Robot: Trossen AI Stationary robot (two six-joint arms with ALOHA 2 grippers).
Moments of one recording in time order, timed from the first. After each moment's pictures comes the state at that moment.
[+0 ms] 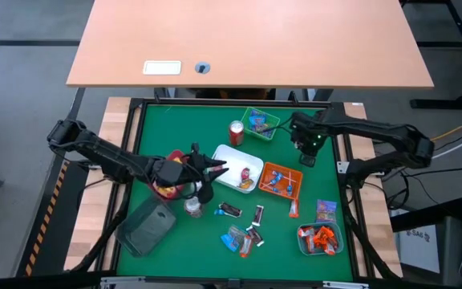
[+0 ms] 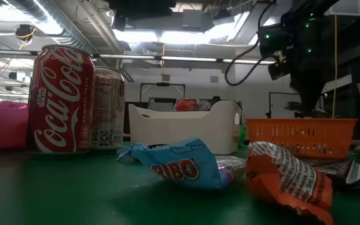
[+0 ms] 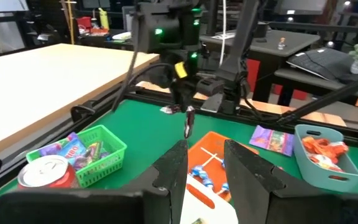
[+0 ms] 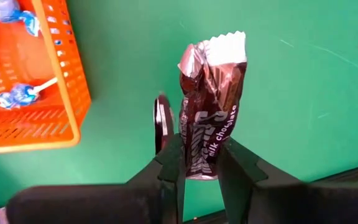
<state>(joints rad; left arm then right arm) -0.28 1.34 0.79 0.38 -0.62 -0.17 -0.46 1.31 0.93 -1.15 -0.02 -0.11</state>
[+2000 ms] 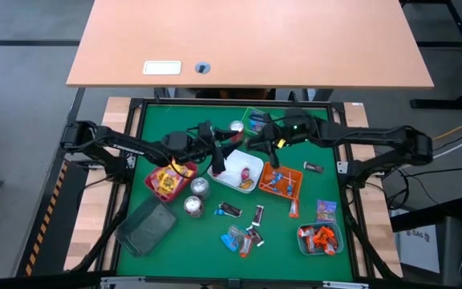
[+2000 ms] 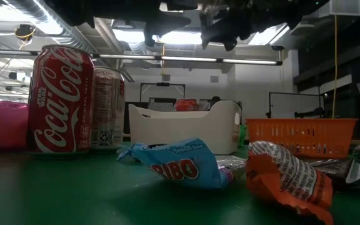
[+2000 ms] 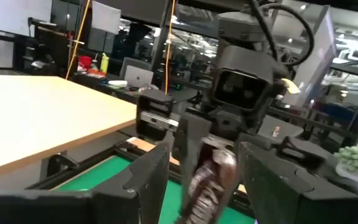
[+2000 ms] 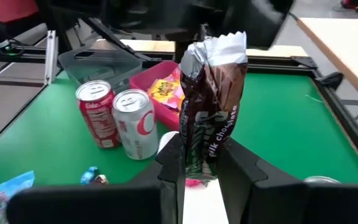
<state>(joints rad) 0.02 1.49 0.79 0.84 -0.34 -0.25 -0.22 1.32 0.94 0.01 -0.35 -0.14</state>
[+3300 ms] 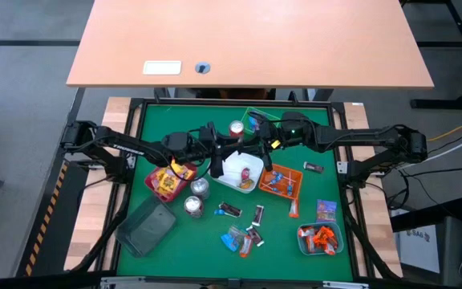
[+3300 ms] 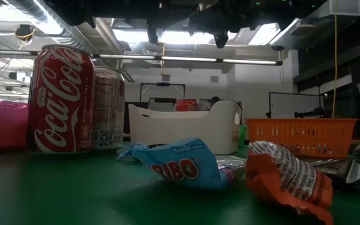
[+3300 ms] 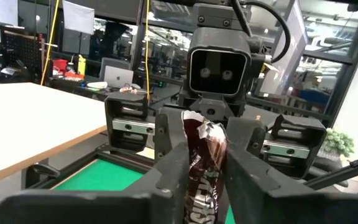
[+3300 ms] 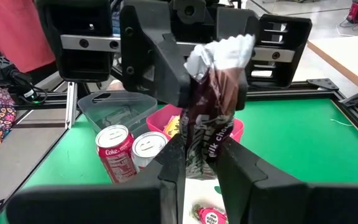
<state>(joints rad) 0.02 1.49 0.79 0.84 -0.24 -0.20 -0.18 1.38 0.94 0.23 -0.35 0.03</state>
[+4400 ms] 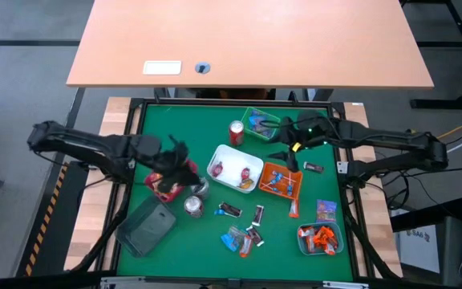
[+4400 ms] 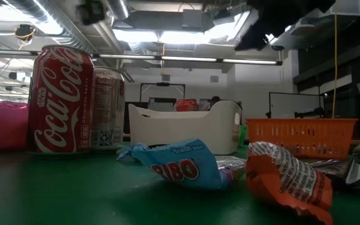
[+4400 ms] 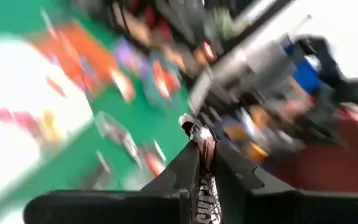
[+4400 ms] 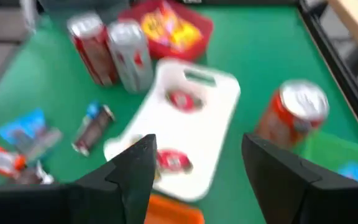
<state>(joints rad) -0.13 0.99 0.79 -0.09 0.18 -0.73 -0.21 1.12 0.94 -0.42 -0.23 -0.14</state>
